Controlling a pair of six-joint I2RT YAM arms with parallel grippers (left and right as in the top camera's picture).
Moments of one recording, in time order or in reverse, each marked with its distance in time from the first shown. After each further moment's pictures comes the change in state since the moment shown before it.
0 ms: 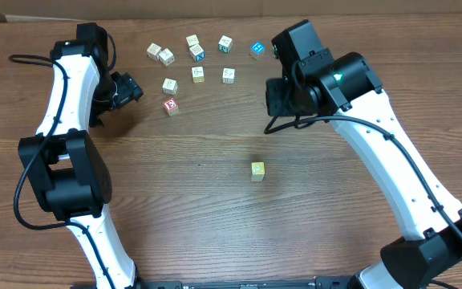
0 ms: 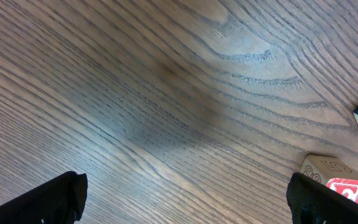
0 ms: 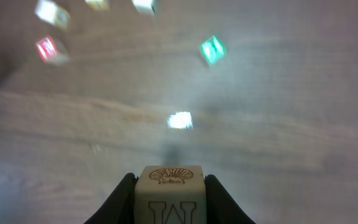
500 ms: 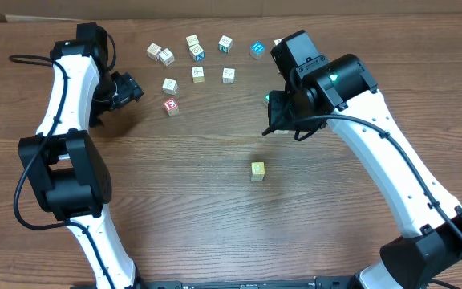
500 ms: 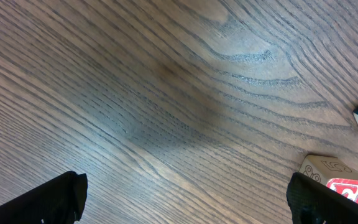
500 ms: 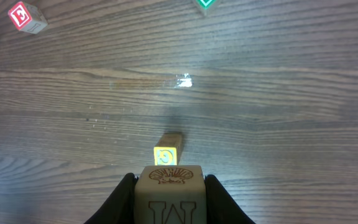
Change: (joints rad) left arm 0.000 0.000 0.000 0.000 0.000 0.000; right arm 0.000 0.003 -0.036 -0.078 -0.056 0.093
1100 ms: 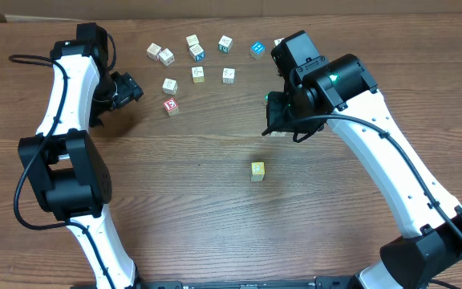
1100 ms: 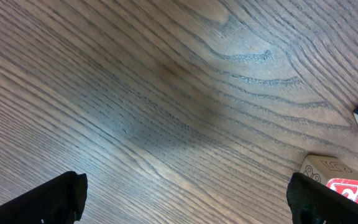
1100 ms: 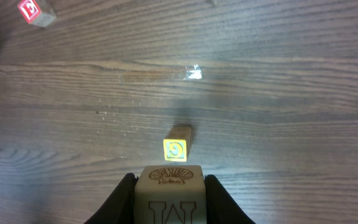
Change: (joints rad) left arm 0.000 0.000 0.000 0.000 0.000 0.000; right arm 0.000 0.000 0.000 -0.013 -0.044 0.014
